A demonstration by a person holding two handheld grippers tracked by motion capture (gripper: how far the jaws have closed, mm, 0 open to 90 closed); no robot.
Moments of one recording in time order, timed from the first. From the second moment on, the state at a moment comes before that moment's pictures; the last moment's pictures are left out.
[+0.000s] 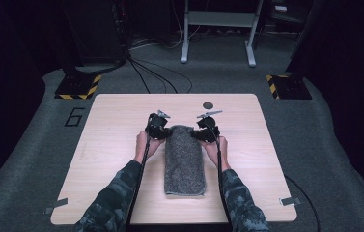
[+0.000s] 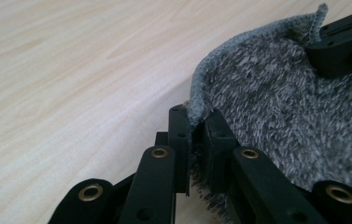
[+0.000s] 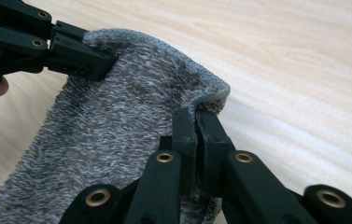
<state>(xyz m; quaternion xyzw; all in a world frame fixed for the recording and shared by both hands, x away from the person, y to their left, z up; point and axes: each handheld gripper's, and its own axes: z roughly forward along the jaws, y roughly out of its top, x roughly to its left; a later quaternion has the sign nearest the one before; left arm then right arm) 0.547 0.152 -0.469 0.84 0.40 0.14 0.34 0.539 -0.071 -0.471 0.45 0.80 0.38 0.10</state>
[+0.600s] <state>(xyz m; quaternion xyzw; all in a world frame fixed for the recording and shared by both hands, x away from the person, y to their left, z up) 0.552 0.157 -0.429 0.83 0.37 0.20 0.38 0.543 -0.067 -0.432 0.42 0.80 0.41 0.15</state>
